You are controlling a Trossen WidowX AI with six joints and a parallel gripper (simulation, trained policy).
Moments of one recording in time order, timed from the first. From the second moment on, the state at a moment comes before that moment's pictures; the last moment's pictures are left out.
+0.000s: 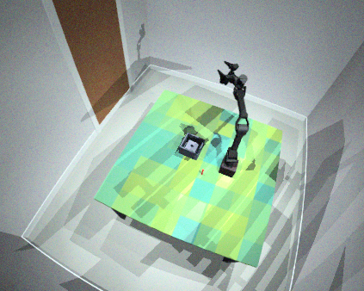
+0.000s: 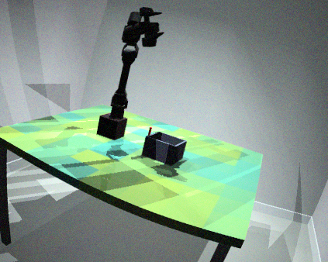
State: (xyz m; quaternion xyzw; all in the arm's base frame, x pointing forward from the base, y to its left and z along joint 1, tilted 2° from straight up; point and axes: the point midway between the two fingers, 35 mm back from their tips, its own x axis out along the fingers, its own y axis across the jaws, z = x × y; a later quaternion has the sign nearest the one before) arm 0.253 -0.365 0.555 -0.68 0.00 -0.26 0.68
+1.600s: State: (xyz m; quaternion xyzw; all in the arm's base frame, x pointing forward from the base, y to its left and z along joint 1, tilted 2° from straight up) arm 0.436 -0.145 0.344 -0.02 0.20 -0.06 0.98
